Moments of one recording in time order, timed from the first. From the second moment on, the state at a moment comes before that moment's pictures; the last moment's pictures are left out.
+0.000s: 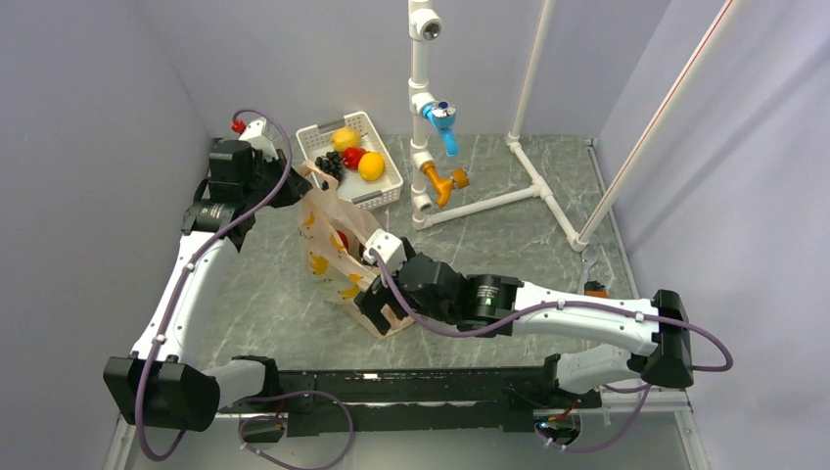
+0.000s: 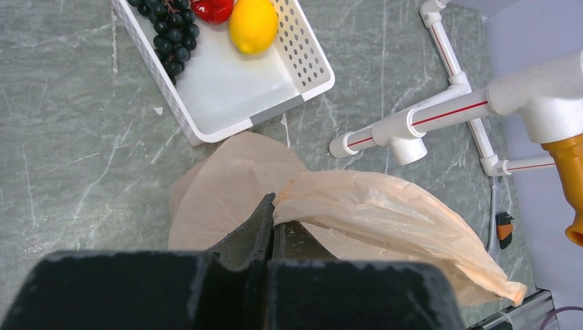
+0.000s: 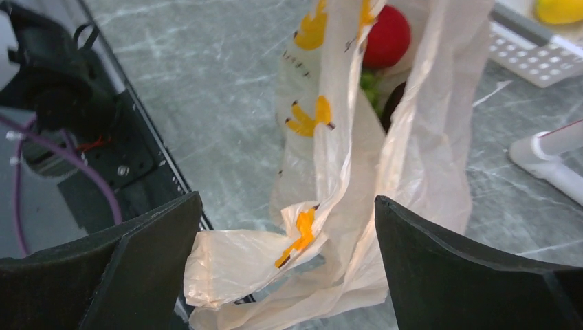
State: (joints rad) left arm -0.10 1.19 1.21 -0.48 0.27 -0.39; right arm 1.31 1.31 1.14 -0.33 0.30 0.16
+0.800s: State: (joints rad) left arm -0.10 1.17 1.20 -0.50 0.26 -0.41; right arm 1.37 1.14 0.88 -0.15 0.32 0.07
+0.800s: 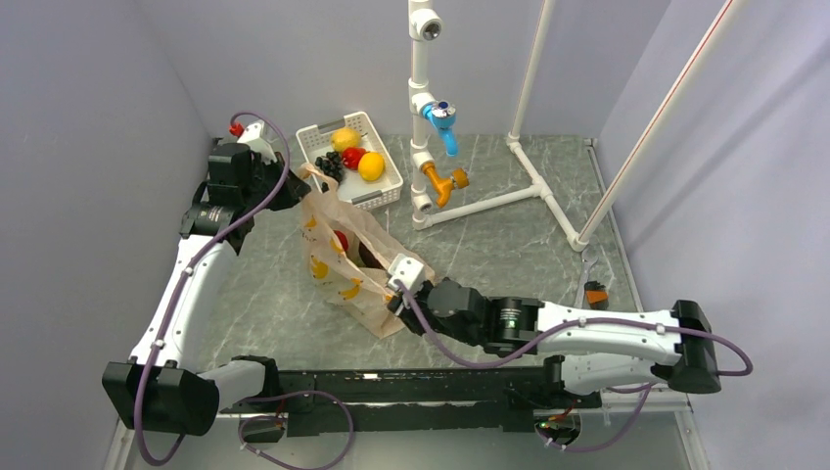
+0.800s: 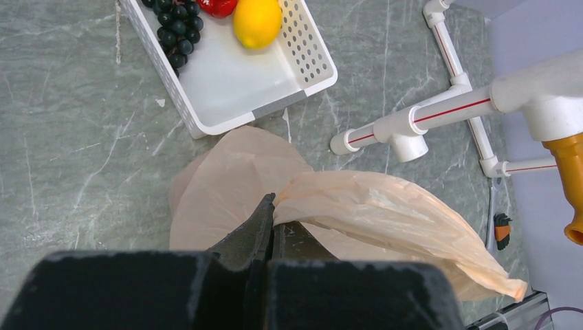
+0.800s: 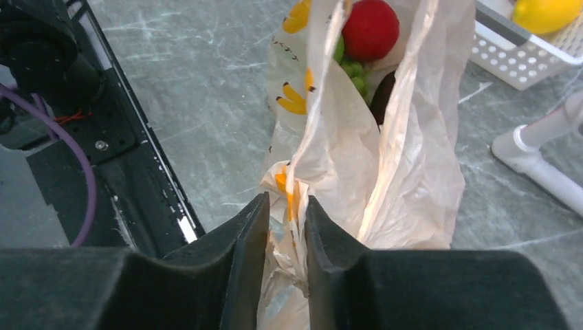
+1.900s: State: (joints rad) left arm -0.10 1.40 1.57 -0.55 0.30 -0.60; right arm 1.25 1.06 1.22 -0.23 0.01 -0.12
